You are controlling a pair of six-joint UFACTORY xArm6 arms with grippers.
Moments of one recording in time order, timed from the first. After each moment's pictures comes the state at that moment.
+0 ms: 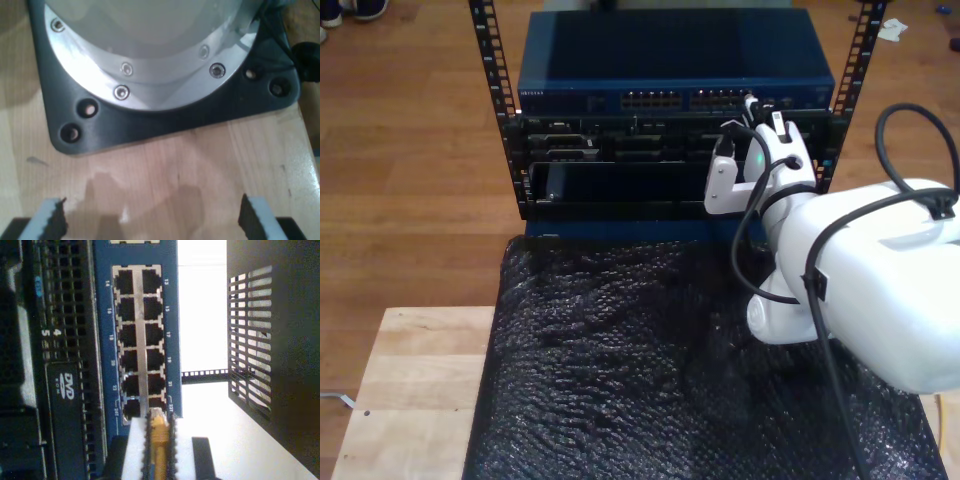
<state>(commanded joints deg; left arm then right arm) 80.6 -29.4 -5.8 -1.5 61.7 -175.2 14.0 38.5 -60.2 6.1 -74.6 -90.8</state>
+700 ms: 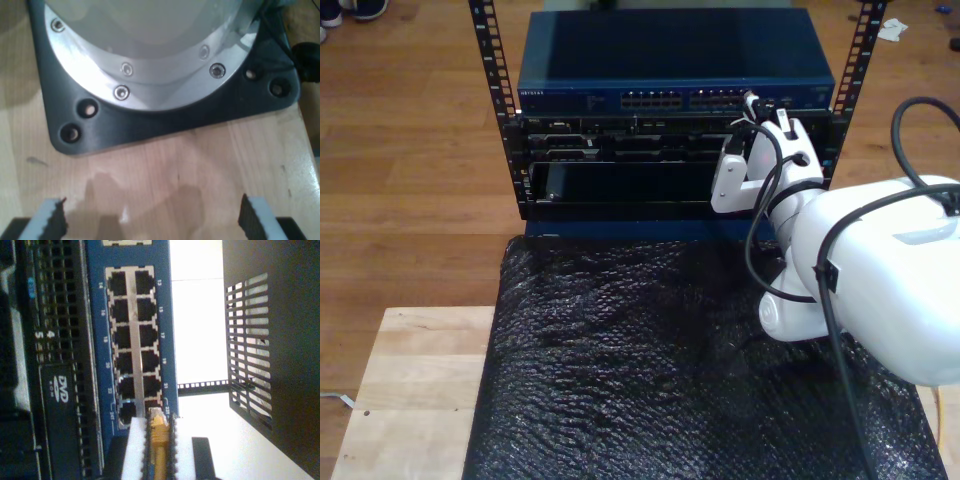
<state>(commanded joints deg) 80.6 -29.4 -5.8 -1.5 61.7 -175.3 11.6 38.5 -60.5 0.8 -74.4 -88.6</state>
